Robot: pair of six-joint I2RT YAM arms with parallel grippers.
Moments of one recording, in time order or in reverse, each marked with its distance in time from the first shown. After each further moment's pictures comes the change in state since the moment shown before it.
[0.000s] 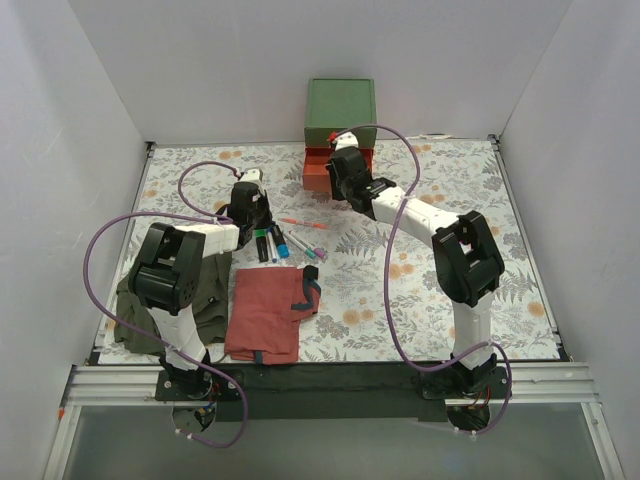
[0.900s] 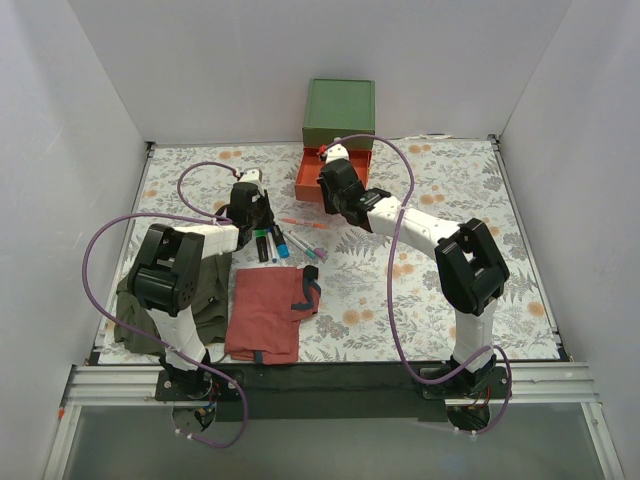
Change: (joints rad) left arm 0.000 -0.011 -0.010 0.000 0.003 0.002; right arm 0.086 -0.075 -0.082 -0.043 0.026 0.024
